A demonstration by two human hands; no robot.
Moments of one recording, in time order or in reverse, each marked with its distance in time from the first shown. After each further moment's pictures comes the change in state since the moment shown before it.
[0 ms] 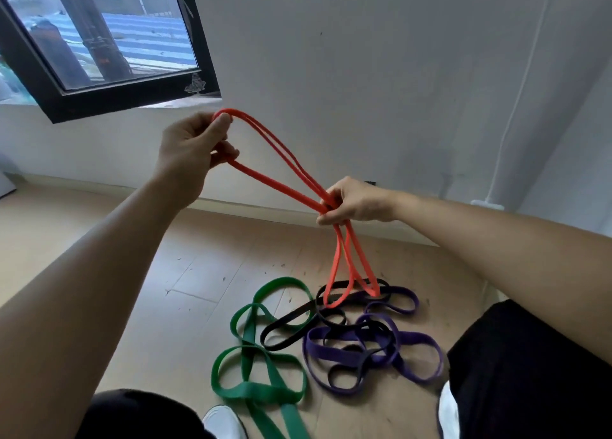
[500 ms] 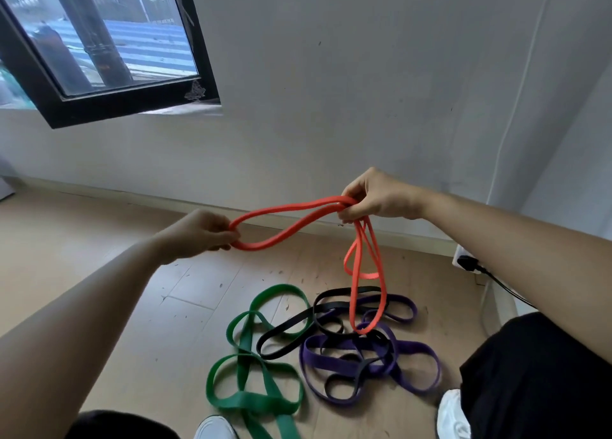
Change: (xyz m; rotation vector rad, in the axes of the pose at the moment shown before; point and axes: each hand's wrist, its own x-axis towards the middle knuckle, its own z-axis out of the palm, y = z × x) left_hand -0.022 -0.092 -0.043 0.647 -0.535 -0.304; right_hand -0.029 0.001 -0.034 -0.047 0.134 -0.048
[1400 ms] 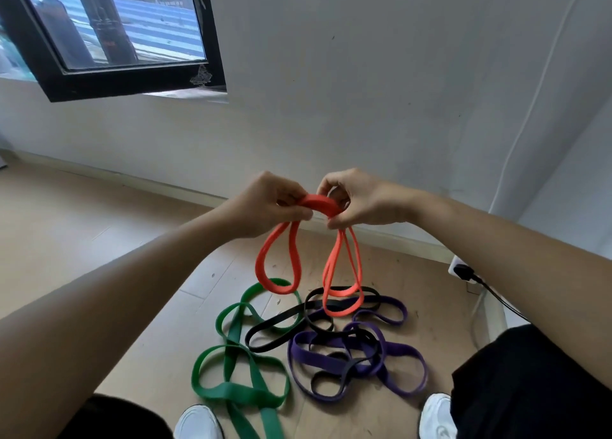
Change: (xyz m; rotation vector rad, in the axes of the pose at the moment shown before) left_hand -0.002 0.108 0.046 0.034 0.110 0.490; right_hand -0.003 -0.044 0.019 -0.188 -0.105 -0.071
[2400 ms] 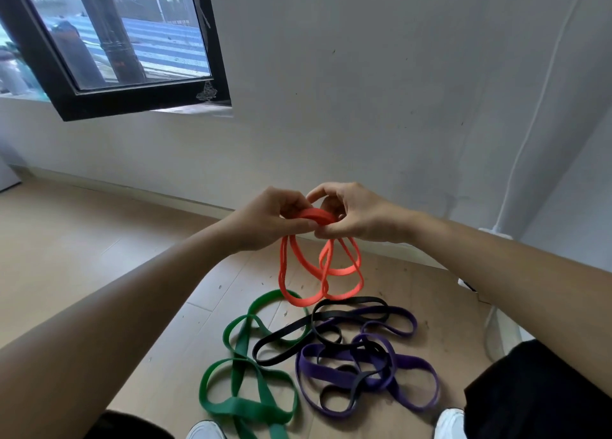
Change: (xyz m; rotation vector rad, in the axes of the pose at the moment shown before) left_hand 0.000 0.004 -0.002 -0.045 -0.018 -0.123; right_hand 0.003 -0.002 0.016 0.252 0.077 -0.067
